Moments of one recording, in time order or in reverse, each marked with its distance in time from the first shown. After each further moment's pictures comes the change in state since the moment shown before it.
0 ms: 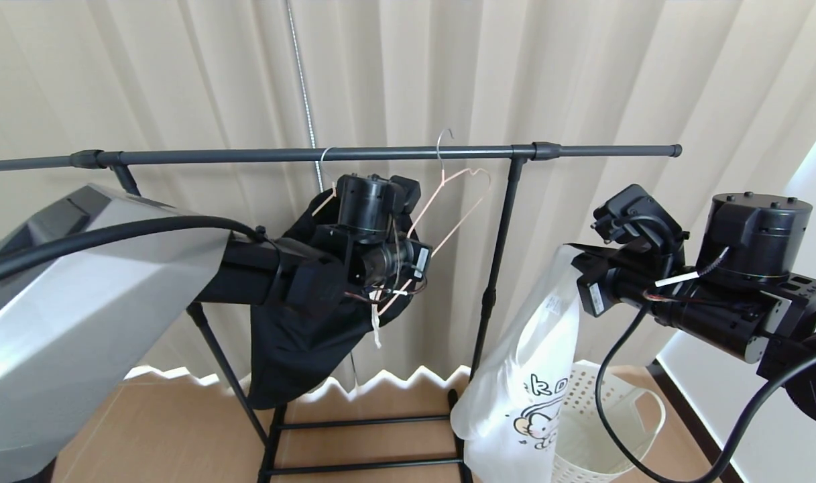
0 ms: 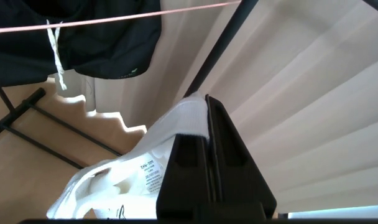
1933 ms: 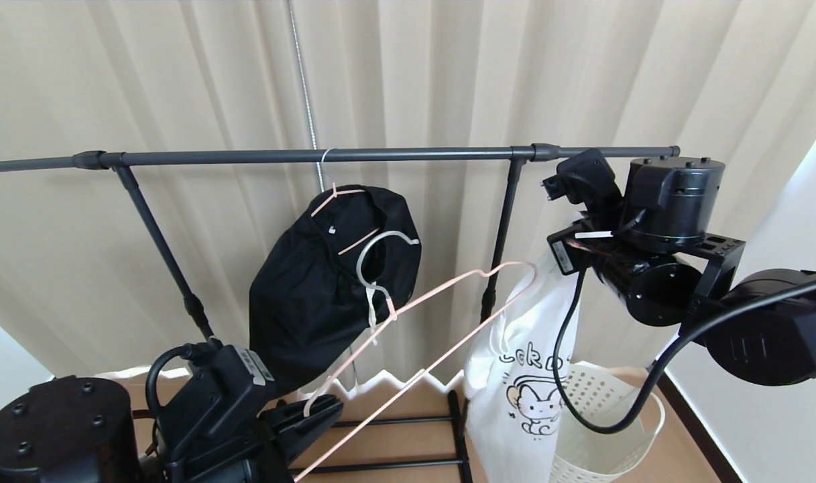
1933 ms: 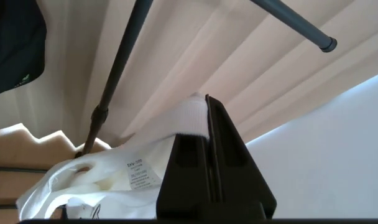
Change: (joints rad) left arm -0.139 -0.694 1.339 -0.717 -0.194 0.073; right arm 0.160 0.116 -0.262 0.102 -0.663 -0.026
